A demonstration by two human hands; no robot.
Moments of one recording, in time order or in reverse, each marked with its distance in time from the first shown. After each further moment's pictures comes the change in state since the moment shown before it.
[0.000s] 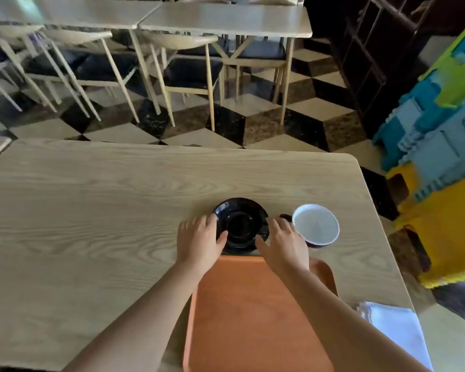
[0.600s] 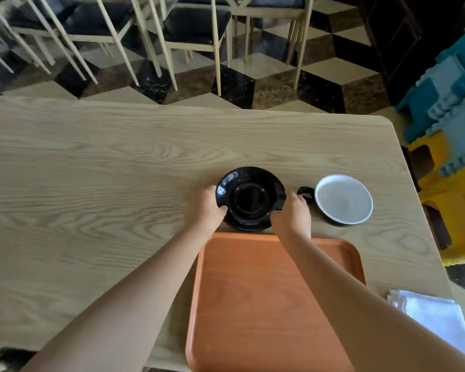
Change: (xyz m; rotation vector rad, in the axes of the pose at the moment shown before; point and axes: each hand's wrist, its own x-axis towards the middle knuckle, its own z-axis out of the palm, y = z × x) left_hand 0.031 -0.014 0.046 -0.506 -0.260 -0.388; right_hand 0.045 0.006 0.055 0.354 0.009 0.316
